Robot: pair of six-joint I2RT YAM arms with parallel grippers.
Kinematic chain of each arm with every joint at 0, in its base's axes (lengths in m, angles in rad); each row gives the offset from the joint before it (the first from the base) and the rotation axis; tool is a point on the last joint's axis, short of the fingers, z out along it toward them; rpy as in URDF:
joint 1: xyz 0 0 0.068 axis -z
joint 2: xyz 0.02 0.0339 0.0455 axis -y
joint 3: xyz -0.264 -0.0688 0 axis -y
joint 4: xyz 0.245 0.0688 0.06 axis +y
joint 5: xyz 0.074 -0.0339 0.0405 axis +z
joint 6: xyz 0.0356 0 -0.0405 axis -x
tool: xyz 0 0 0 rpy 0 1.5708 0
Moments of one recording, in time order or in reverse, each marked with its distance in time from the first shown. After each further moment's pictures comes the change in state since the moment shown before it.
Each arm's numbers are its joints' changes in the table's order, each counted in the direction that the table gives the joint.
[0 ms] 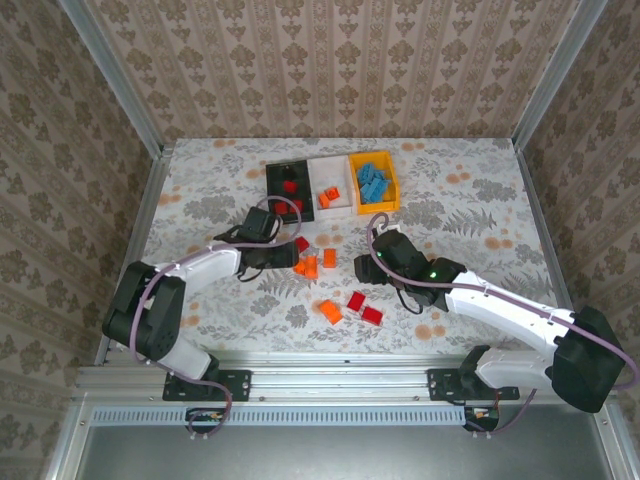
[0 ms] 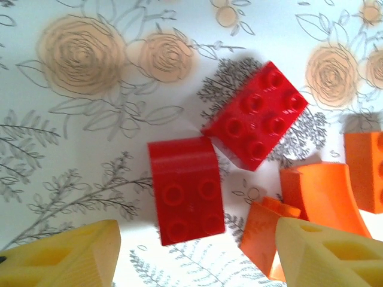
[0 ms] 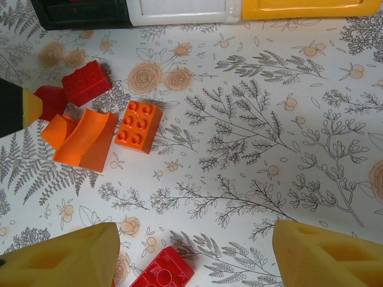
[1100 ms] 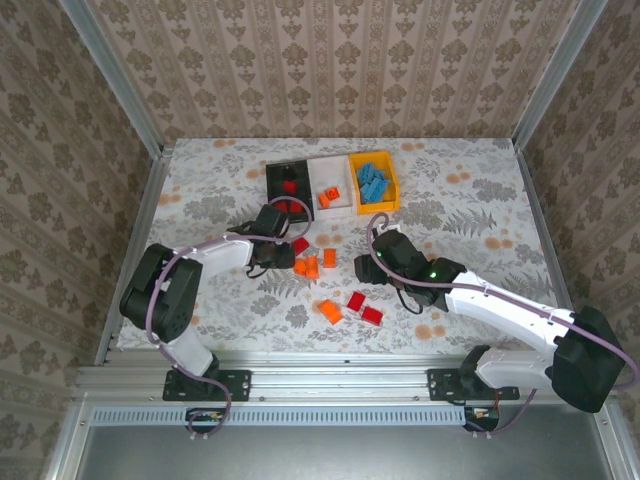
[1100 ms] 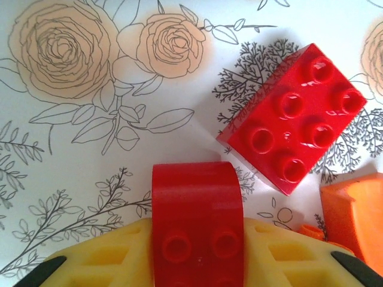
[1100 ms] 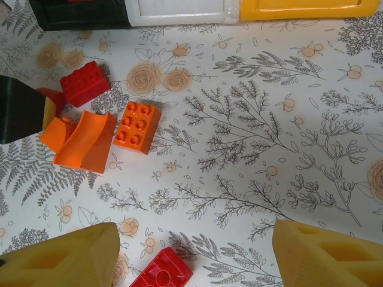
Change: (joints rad) left arm 0.039 -0.128 0.088 0.063 0.076 -0.034; right arm 0.000 0.000 0.000 0.000 -0.004 0.000
